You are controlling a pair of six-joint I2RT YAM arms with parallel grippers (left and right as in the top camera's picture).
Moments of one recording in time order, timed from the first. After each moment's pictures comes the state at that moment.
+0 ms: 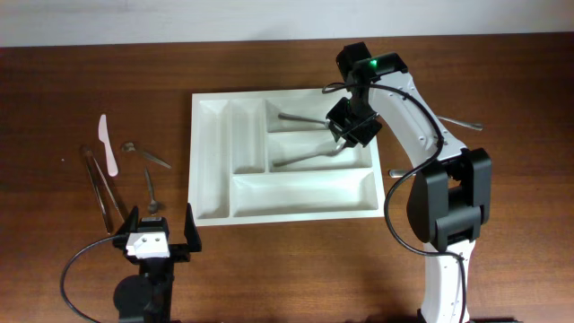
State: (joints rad) left arm 0.05 0.01 0.04 -0.13 0.01 0.04; right arm 0.27 2.22 1.96 -1.21 -0.18 1.05
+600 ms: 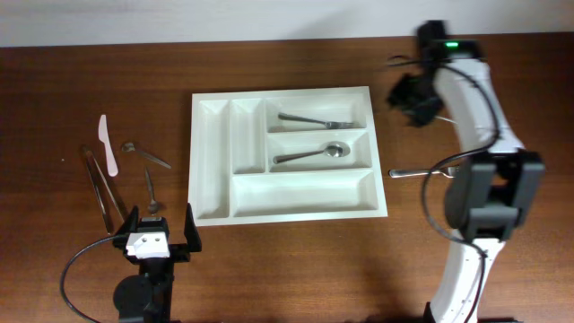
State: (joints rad) left arm 0.05 0.01 0.04 -0.13 0.01 0.04; right arm -0.04 2.22 2.02 -1.15 -0.12 0.78
